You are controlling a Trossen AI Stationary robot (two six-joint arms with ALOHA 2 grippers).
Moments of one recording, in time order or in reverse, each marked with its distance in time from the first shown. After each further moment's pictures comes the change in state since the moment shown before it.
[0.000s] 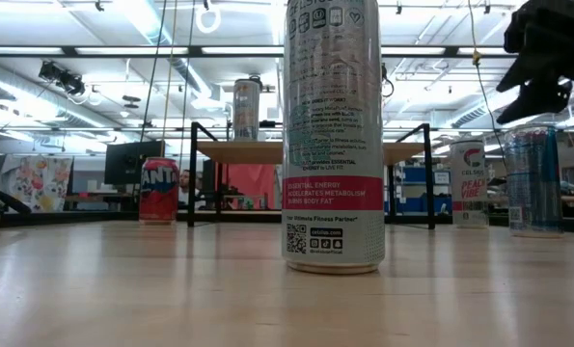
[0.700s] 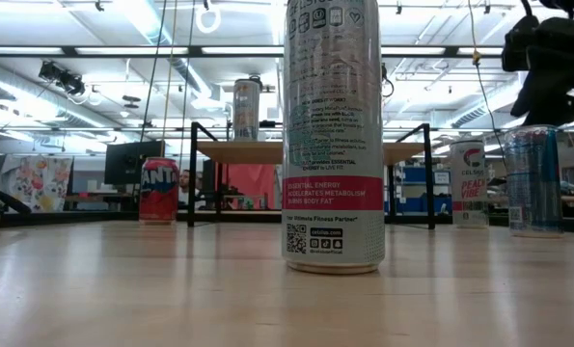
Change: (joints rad) left arm 0.000 0.000 0.000 -0.022 0.000 0.000; right arm 0.000 0.104 0.000 -0.086 -0.058 0.081
